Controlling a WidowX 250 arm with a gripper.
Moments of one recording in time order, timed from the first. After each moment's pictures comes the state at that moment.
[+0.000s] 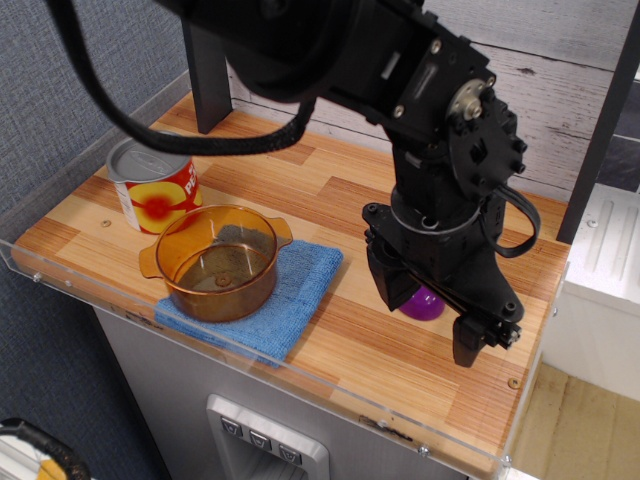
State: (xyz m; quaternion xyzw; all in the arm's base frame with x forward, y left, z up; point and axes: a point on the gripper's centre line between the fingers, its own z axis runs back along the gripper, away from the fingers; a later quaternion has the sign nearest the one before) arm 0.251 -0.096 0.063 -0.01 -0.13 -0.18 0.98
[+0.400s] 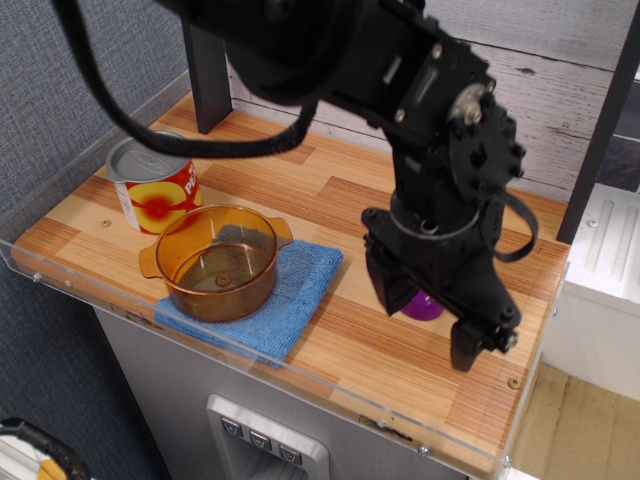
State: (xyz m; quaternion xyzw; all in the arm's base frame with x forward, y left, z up) arm 0.246 -0.094 0.056 -0.01 -0.11 -0.18 0.98
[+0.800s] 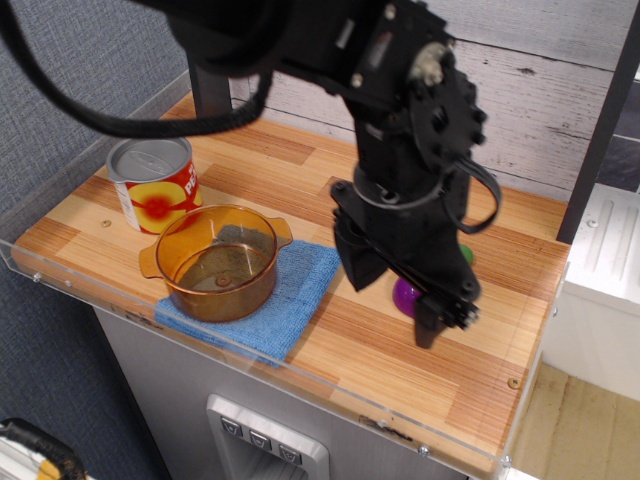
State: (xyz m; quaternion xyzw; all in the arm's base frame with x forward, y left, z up) arm 0.244 -0.068 0.075 0.00 -0.11 -0.19 0.98
